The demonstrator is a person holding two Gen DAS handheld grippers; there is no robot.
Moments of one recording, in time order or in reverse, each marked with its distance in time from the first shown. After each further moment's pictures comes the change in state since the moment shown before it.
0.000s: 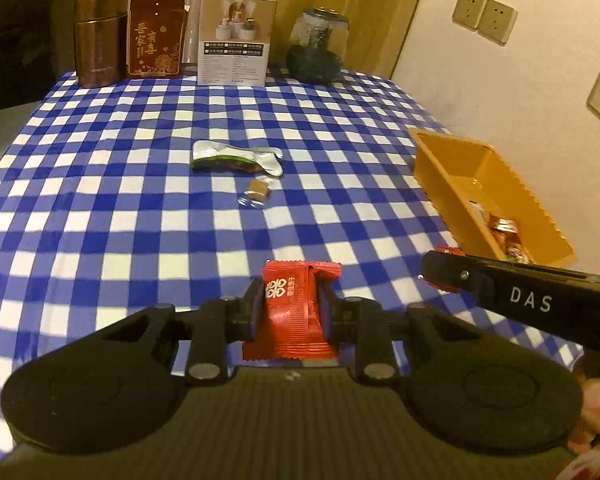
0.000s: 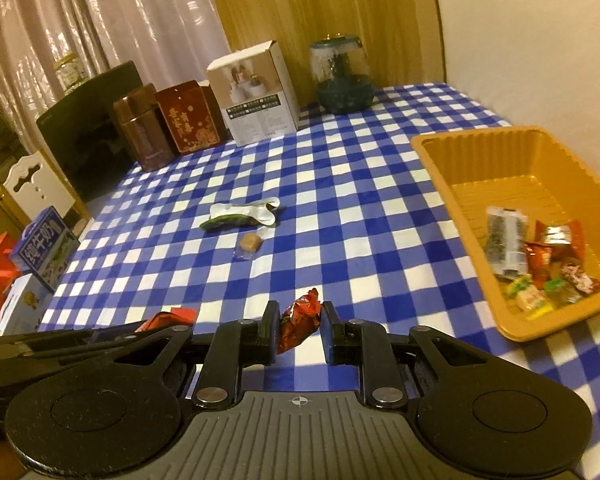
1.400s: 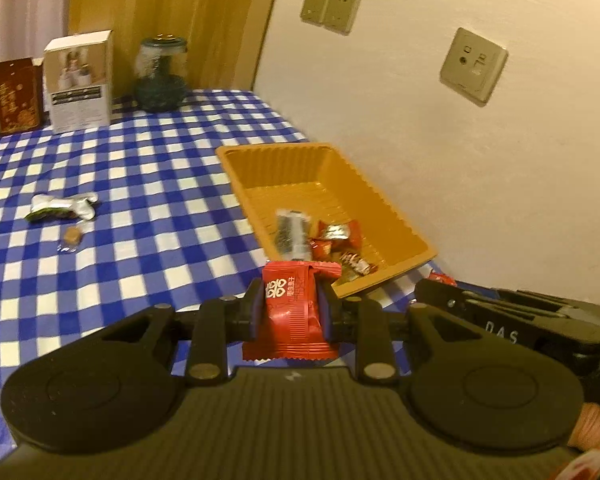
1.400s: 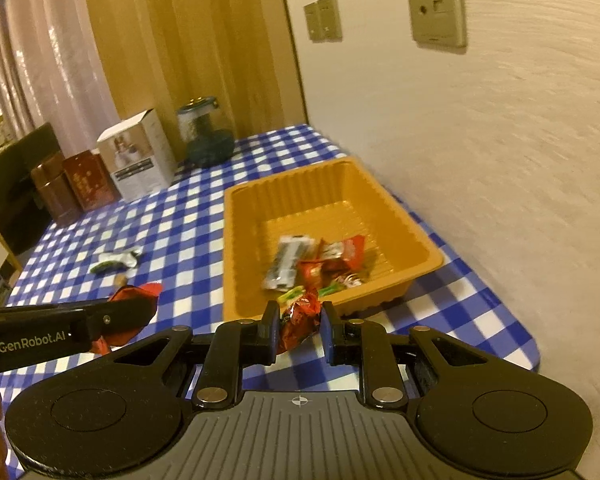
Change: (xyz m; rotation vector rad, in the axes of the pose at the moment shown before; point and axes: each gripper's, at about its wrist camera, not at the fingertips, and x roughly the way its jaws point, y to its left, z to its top) left arm -0.016 -0.163 0.013 0.153 -0.031 -0.229; right arm -0.124 -0.134 -0.010 0.112 -0.123 -0.224
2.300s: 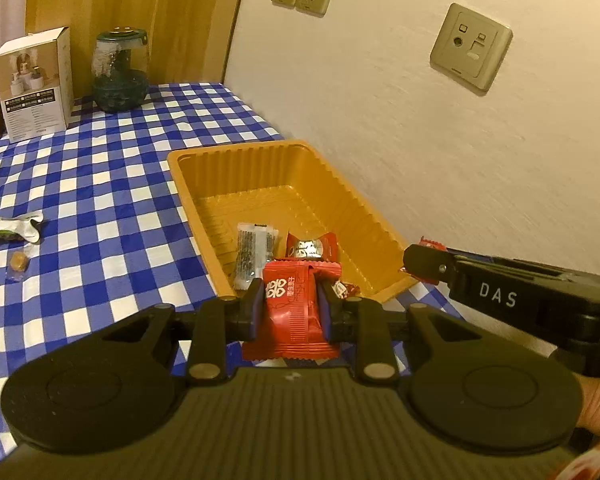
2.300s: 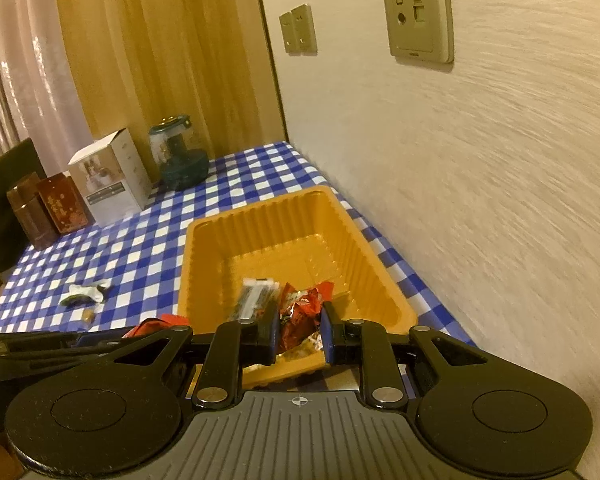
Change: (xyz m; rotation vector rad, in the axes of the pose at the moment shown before) left arm 0.063 -0.024 0.027 0.026 0.032 -0.037; right arm 0.041 -0.037 0.046 0.003 -0.019 -0.022
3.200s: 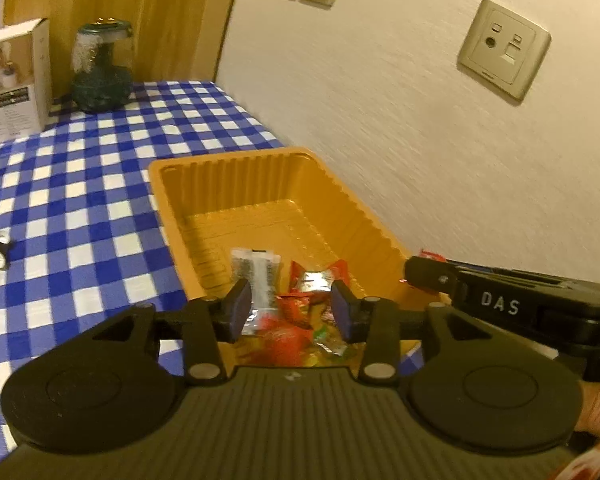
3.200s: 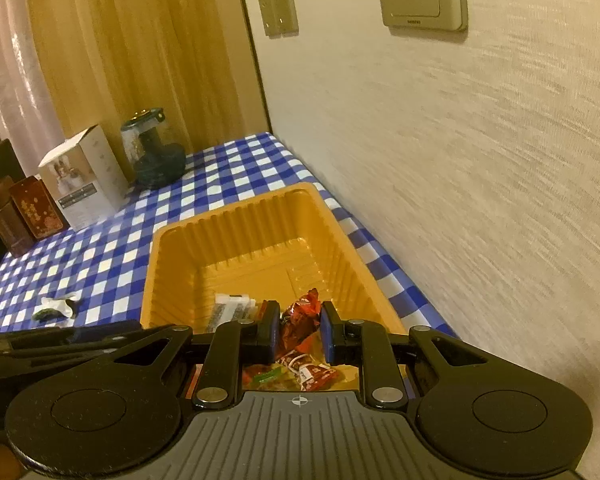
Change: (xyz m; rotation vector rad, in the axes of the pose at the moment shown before) left arm 0.052 0.017 0.019 -0.009 -0.008 -0.024; right arm 0.047 -0.014 0.014 0.023 0.032 -0.028
